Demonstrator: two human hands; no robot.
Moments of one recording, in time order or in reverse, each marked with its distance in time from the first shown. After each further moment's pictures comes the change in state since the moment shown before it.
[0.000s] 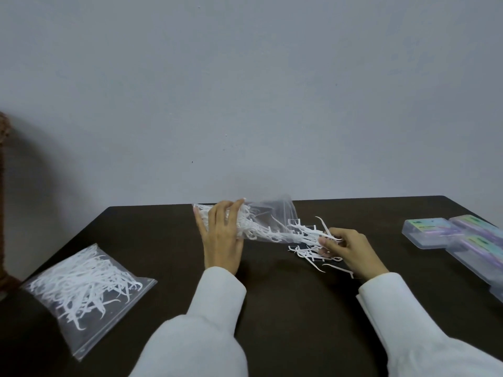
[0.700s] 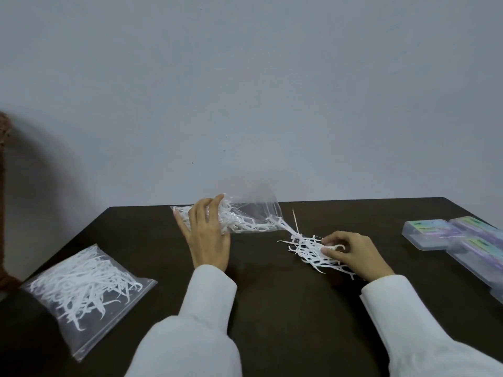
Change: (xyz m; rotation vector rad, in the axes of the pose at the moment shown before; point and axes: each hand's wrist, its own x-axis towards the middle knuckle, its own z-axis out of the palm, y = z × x) left_hand 0.007 -0.013 -0.009 0.001 0.040 -0.185; right_hand 0.004 0.016 -0.009 -0.336 -0.025 0.043
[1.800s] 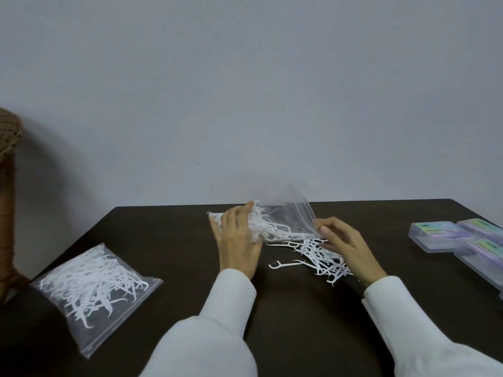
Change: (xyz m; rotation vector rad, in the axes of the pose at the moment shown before) left_hand -0.014 0.029 0.009 -0.161 -0.088 0.084; right_hand -0.009 -0.033 0.013 0.632 0.069 -0.136
